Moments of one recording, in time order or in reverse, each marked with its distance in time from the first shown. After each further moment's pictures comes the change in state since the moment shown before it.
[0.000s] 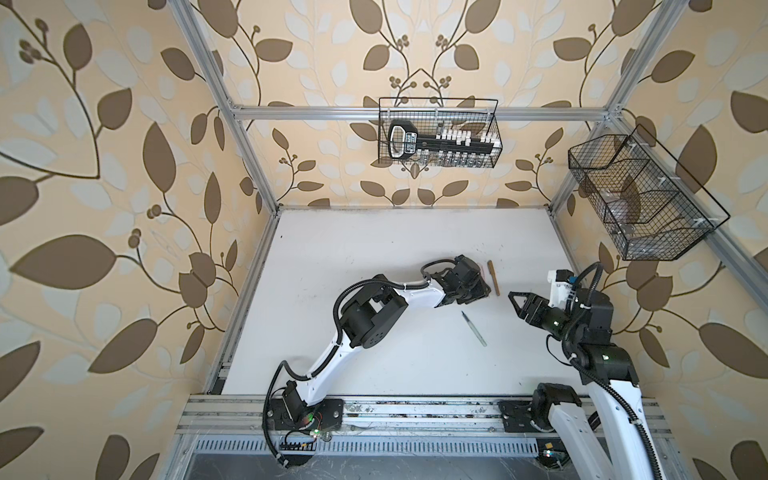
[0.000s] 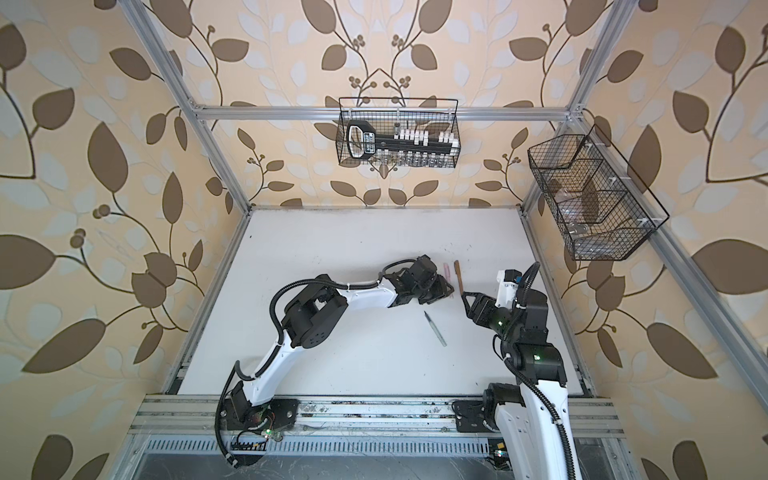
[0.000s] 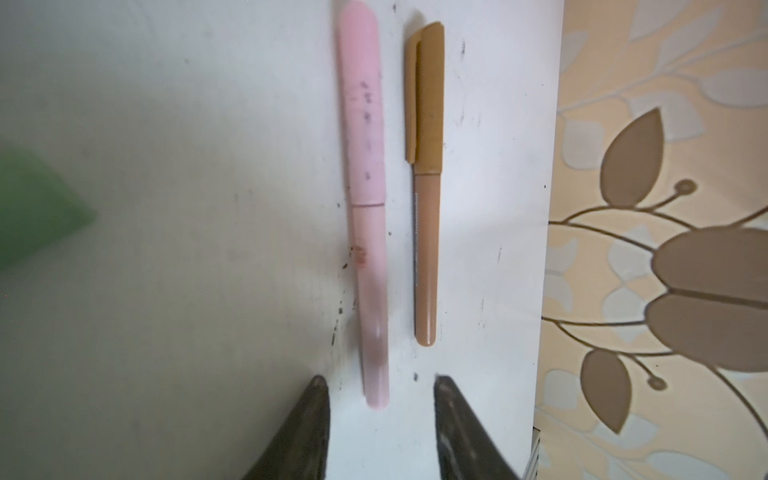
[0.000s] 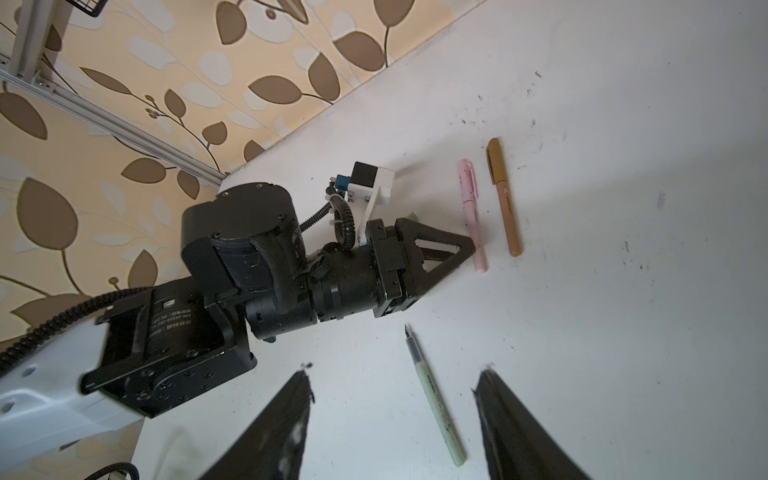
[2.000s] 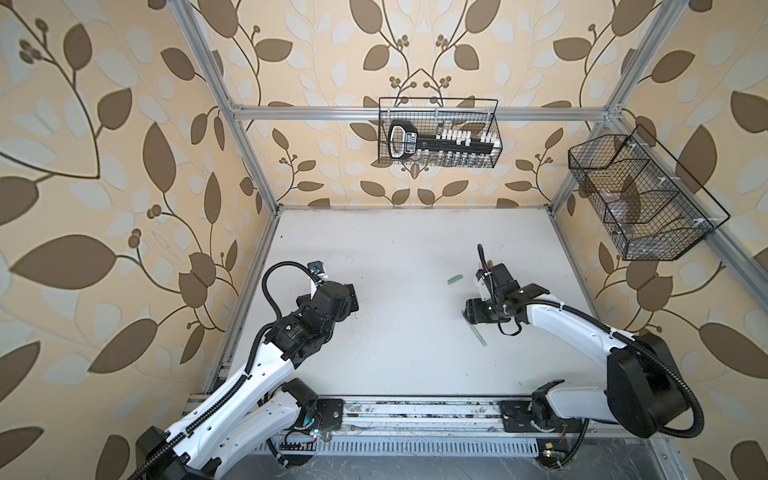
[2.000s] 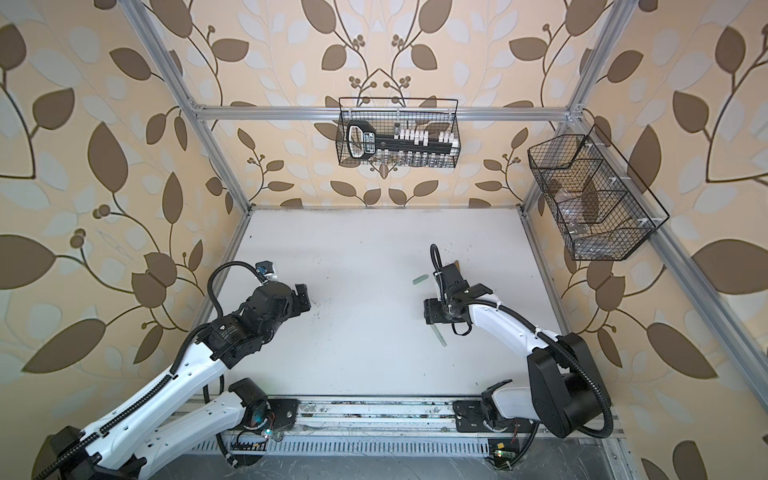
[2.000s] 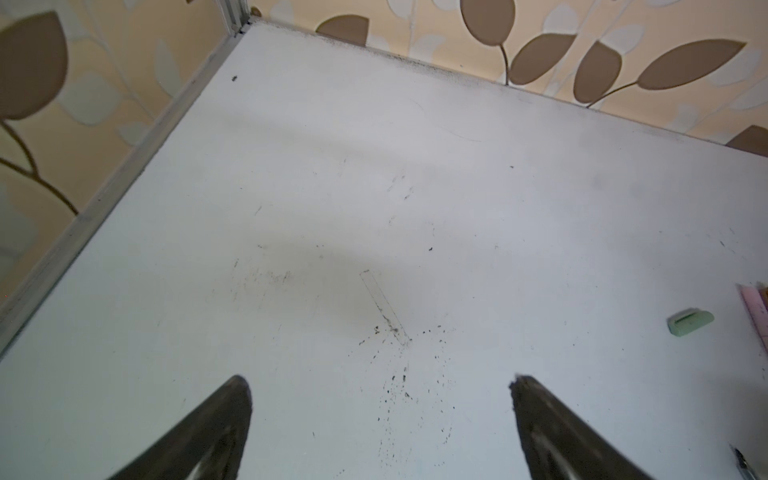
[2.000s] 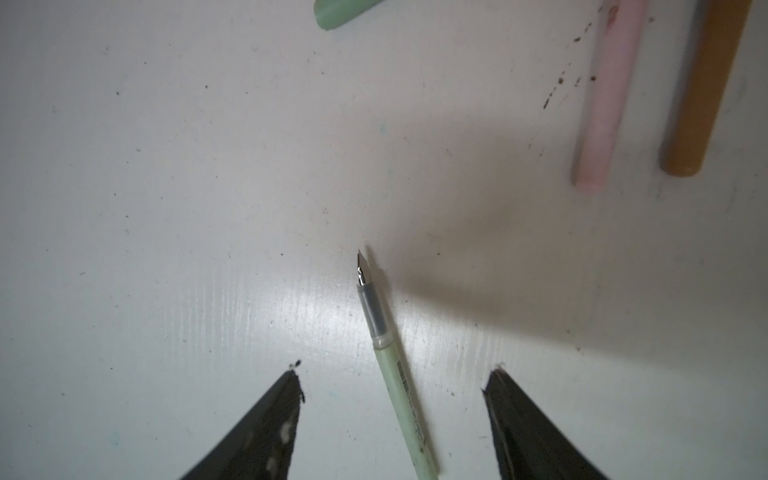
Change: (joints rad) left arm 0.354 -1.555 -1.010 -0.617 -0.694 0.508; right arm 0.520 0.783 0.159 0.031 0.383 -0.094
